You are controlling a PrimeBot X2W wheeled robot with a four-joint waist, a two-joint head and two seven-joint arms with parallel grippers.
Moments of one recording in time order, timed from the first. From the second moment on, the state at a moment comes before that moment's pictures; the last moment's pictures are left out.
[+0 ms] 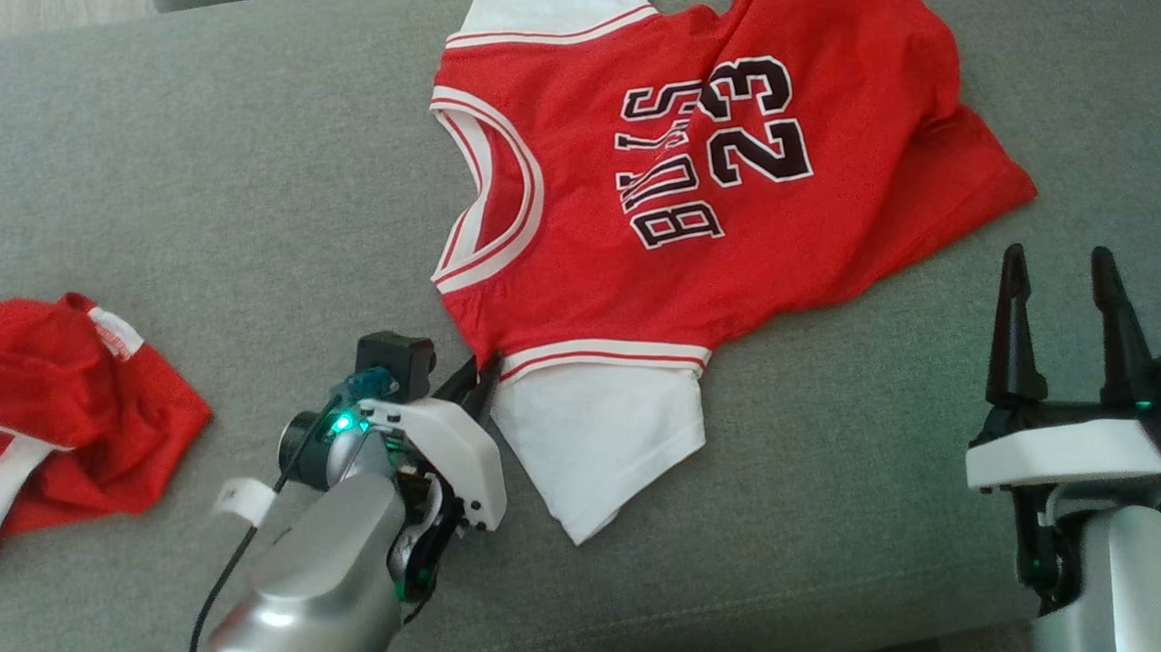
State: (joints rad) left arm -0.50 0.04 -0.65 0.80 -0.54 0.02 -0.15; right arm -0.20 -0.05 -0.12 0.17 0.08 0.13 -0.16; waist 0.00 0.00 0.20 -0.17
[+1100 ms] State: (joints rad) left arm -0.34 0.09 -0.40 0.52 -0.44 0.14 -0.25; right arm -0.13 -0.05 -0.11 0.21 0.10 0.13 -0.18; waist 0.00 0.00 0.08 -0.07
